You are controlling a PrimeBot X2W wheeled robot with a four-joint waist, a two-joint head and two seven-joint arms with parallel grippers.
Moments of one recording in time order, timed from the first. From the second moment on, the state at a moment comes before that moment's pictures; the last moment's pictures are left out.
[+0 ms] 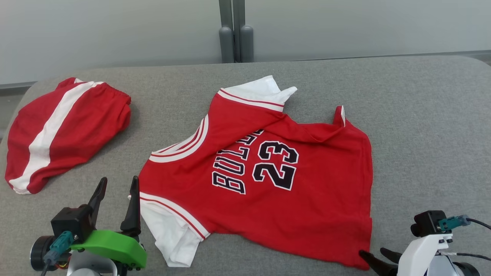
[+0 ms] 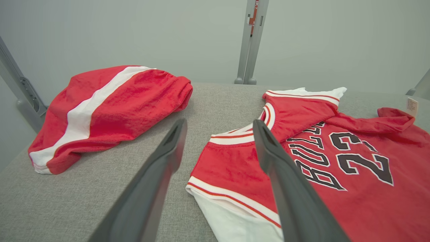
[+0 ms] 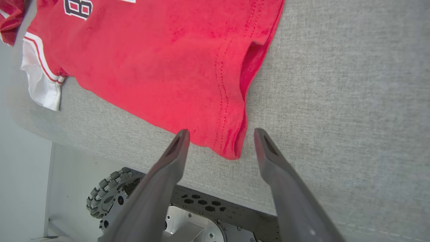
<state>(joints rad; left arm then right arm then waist) -0.13 0.52 -0.55 0.06 -0.74 0.31 -0.23 0.14 -0.31 0.13 -0.03 0.68 0.13 0.64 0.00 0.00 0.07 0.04</state>
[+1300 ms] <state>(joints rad) -0.30 0.43 -0.62 0.08 -0.68 0.26 -0.24 -0.49 -0.40 0.12 0.56 0.79 0.13 0.49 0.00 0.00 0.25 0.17</state>
